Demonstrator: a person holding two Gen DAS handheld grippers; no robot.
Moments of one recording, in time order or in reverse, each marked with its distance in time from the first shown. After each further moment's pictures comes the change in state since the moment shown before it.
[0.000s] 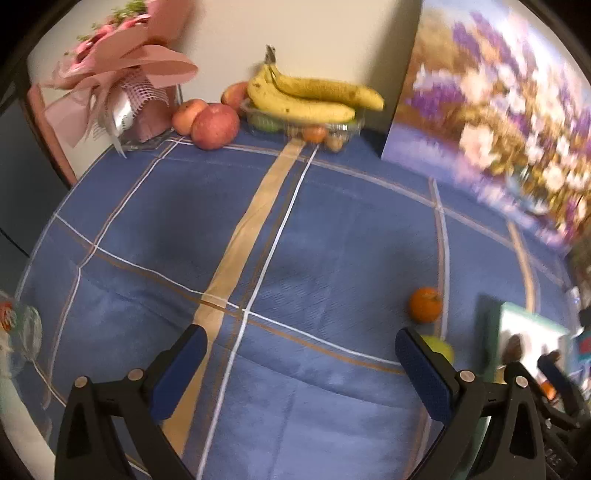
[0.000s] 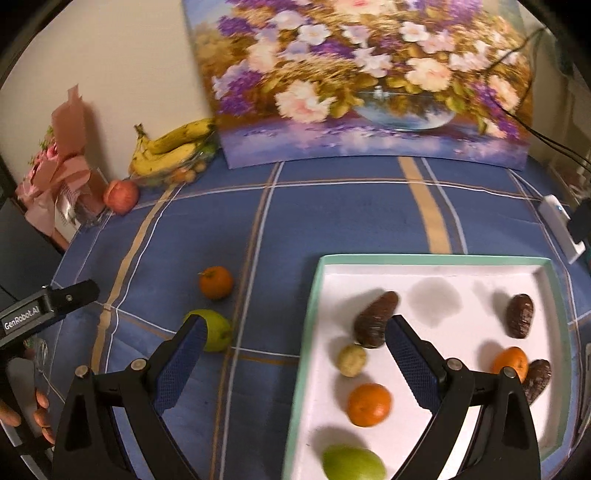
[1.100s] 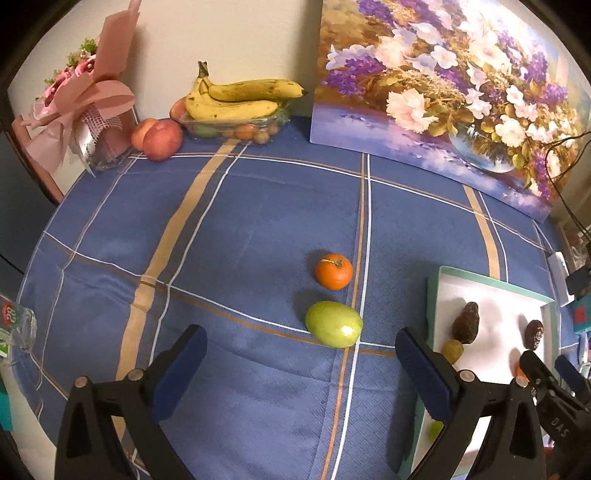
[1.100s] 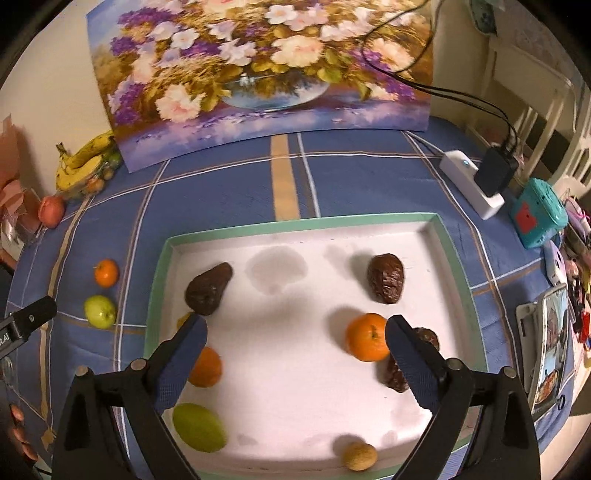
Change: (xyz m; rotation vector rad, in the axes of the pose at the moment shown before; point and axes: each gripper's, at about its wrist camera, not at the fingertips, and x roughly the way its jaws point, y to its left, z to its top) left arm -0.028 -0.090 -0.025 0.086 -0.011 -0.016; right arm -0.034 -0.104 -0.023 0.120 0.050 -0.226
